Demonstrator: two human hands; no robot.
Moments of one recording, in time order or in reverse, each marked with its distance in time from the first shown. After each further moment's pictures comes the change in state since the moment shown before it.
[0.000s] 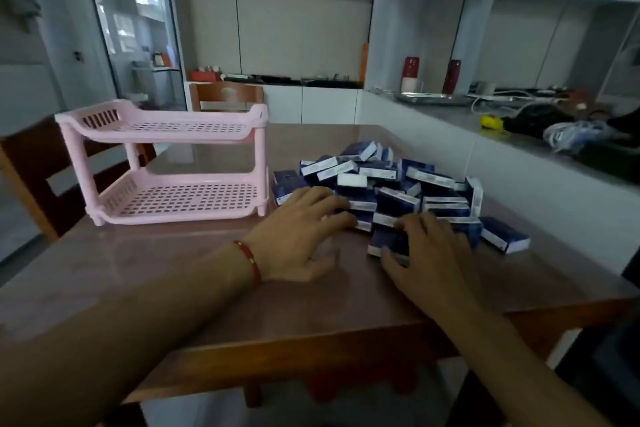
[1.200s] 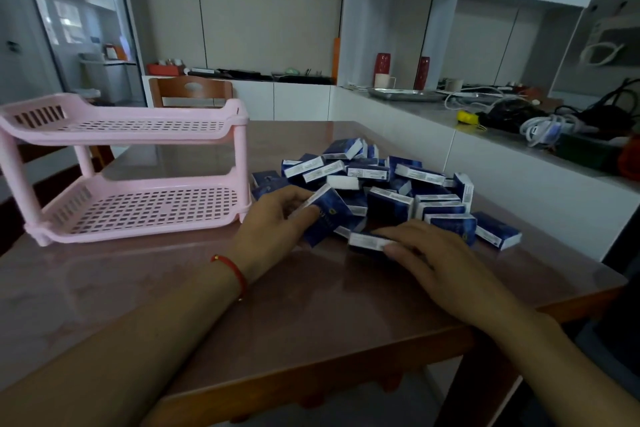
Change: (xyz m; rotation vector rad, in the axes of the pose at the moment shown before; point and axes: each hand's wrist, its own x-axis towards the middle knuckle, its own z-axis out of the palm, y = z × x) left_hand 0.005 -0.026 0.032 -1.063 0.250 -0.701; right_hand 0.009 0.018 -0.012 0.394 -0.170 -0.232
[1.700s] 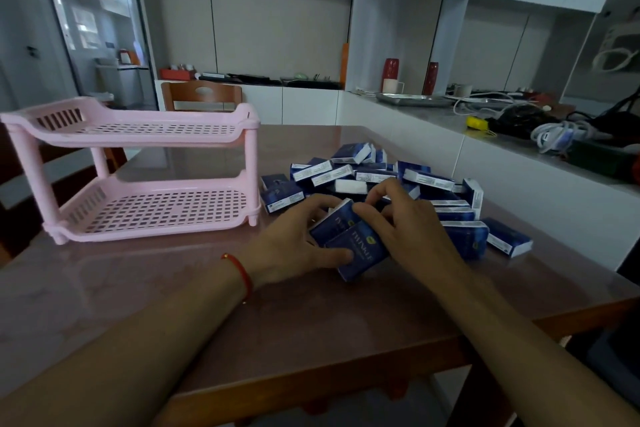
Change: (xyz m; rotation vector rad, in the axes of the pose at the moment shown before) left_hand -0.014 0.020 0.003 0.030 -0.282 -0.004; right_hand 0.059 -0.021 0.021 0.158 0.234 0.059
